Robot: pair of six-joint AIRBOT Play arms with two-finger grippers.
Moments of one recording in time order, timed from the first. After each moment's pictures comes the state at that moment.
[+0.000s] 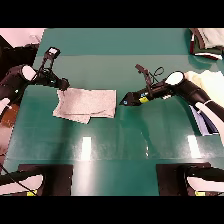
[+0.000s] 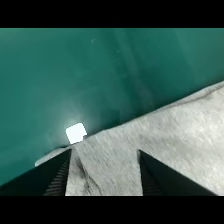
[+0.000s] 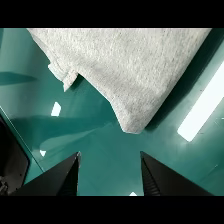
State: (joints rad) left arm -0.08 -1.37 1.19 1.33 -0.77 -1.13; right arm 0.31 -1.43 1.13 -0.65 1.10 1.19
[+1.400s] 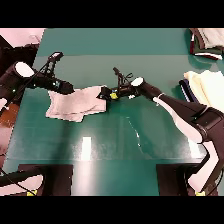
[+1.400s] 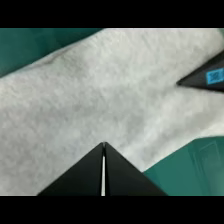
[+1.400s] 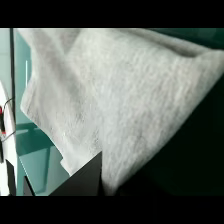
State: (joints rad) left arm -0.08 -1.34 1.20 1.06 -1.05 -1.15; right arm 0.49 -1.89 1.49 -0.35 0.86 1.21
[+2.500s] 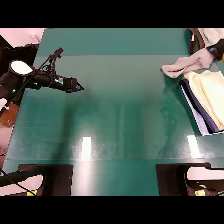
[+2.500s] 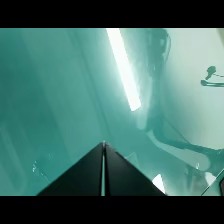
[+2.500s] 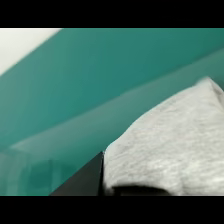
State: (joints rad) left arm -0.08 -1.34 1.20 0.75 -1.09 -1.17; right arm -0.50 -1.51 1.58 -0.62 0.89 1.21
